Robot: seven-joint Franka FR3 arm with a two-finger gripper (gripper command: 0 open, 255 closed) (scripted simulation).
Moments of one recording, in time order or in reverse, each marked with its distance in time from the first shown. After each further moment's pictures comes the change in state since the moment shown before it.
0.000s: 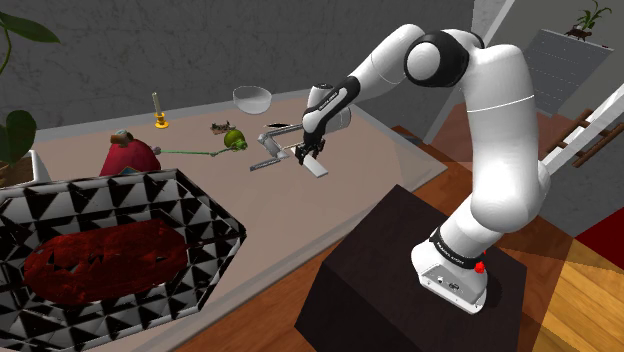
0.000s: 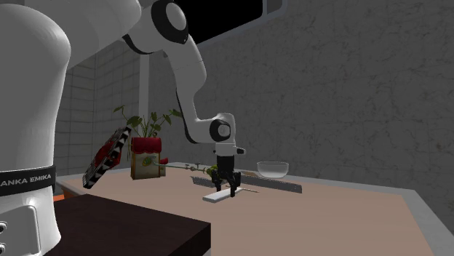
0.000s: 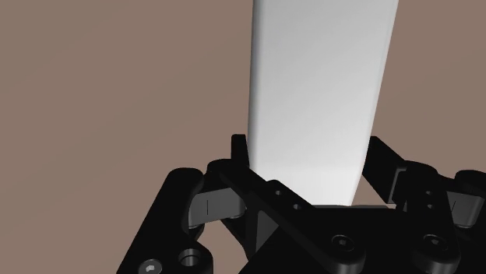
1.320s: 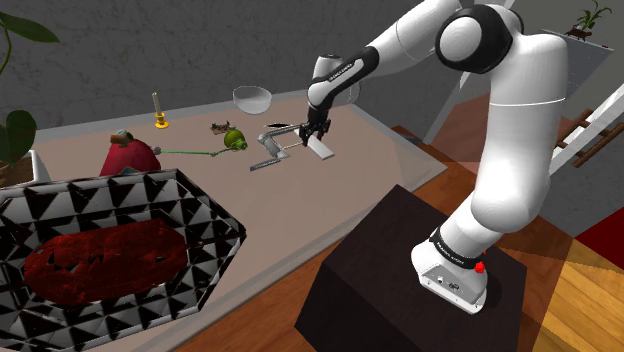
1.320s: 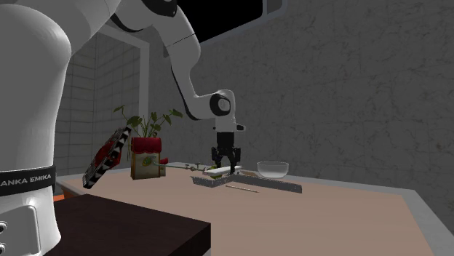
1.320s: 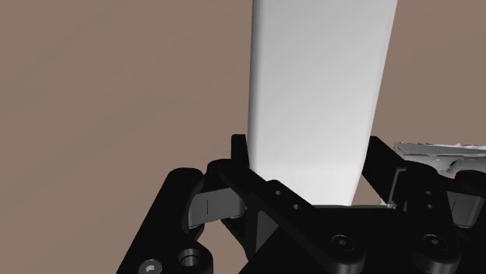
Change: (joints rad) arm 0.006 -0.216 -0.008 -0.052 -0.009 -0.164 0.004
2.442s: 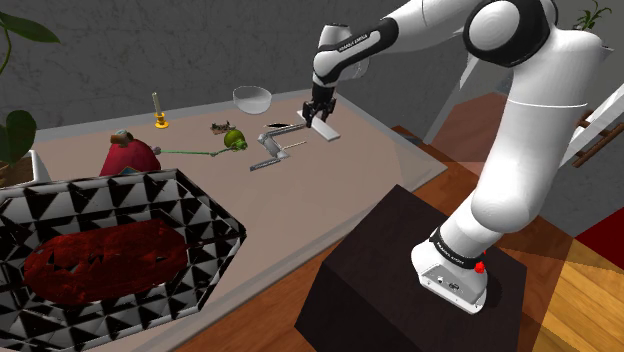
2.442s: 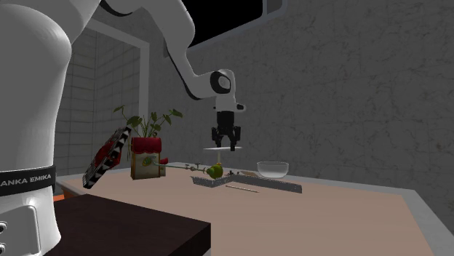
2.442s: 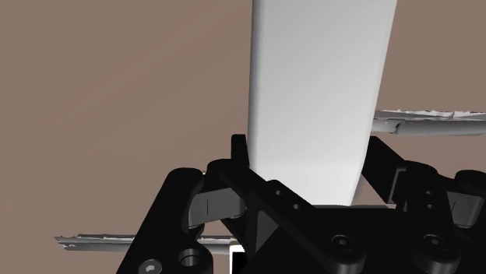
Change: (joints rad) arm 0.004 -0.150 -0.005 0.028 -0.008 -0.177 0.005
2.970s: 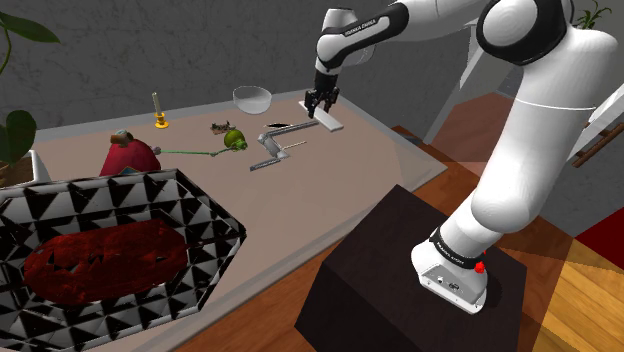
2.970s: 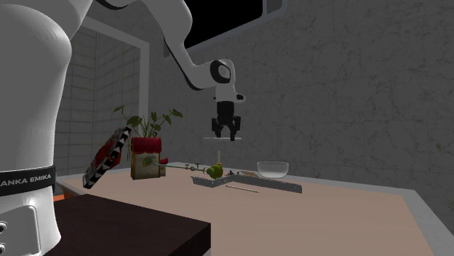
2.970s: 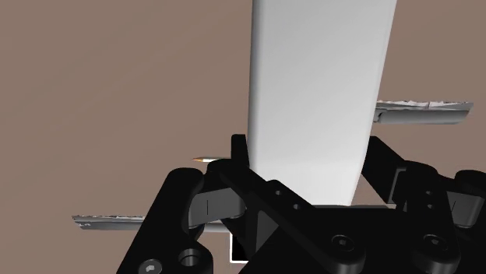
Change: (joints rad) arm 0.001 -0.061 -0.002 0.029 -0.003 -0.089 0.002
